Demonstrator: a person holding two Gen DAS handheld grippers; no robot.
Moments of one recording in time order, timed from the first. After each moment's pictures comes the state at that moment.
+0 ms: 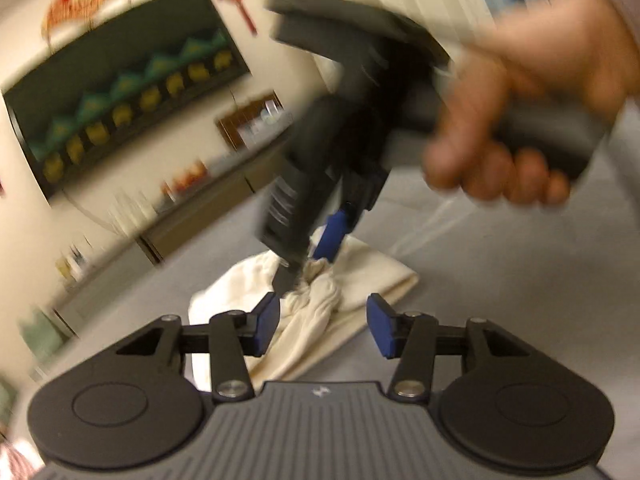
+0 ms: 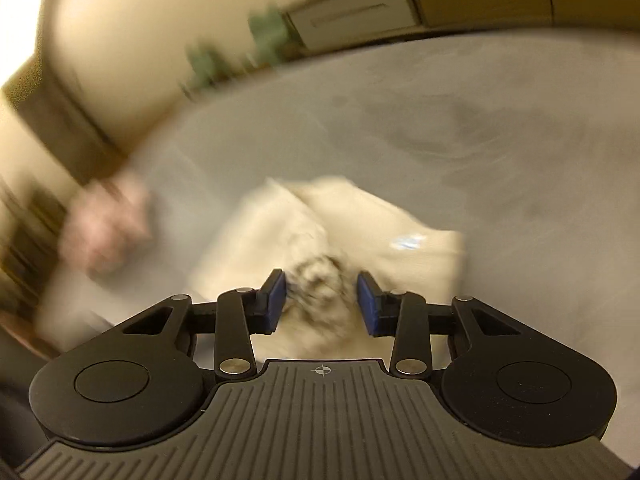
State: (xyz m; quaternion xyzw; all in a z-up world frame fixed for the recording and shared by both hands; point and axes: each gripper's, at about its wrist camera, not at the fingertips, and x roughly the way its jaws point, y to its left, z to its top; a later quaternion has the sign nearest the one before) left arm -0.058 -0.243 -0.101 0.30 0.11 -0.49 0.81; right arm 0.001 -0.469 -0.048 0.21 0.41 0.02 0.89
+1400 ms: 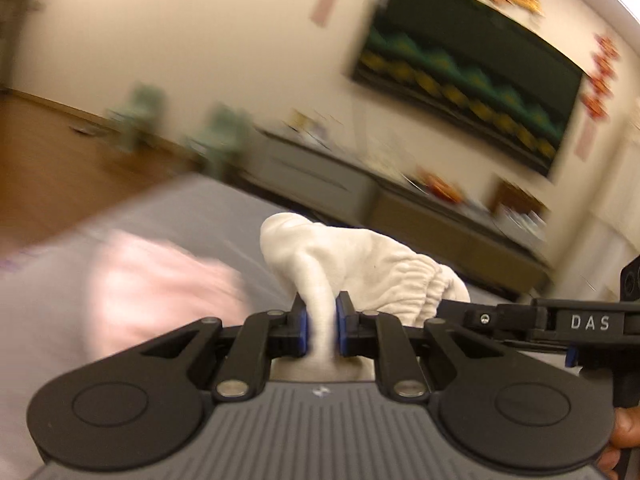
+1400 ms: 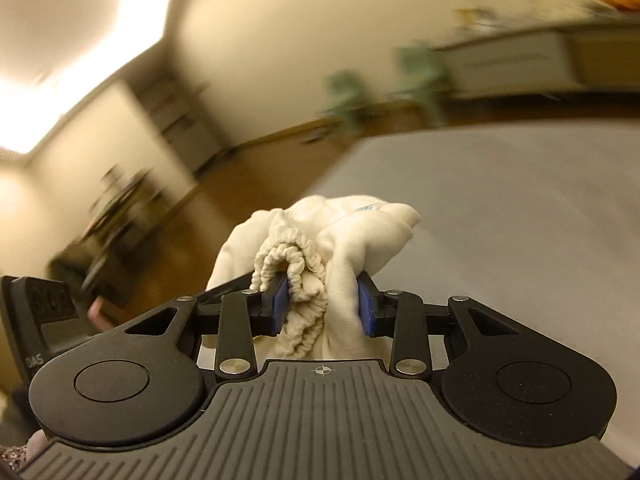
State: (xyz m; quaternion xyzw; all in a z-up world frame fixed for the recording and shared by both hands) left arm 0.096 -0.014 -0.011 -0.12 0.24 -0.17 0.95; right arm 0.096 -0.301 0.035 0.20 0.30 0.24 0.90
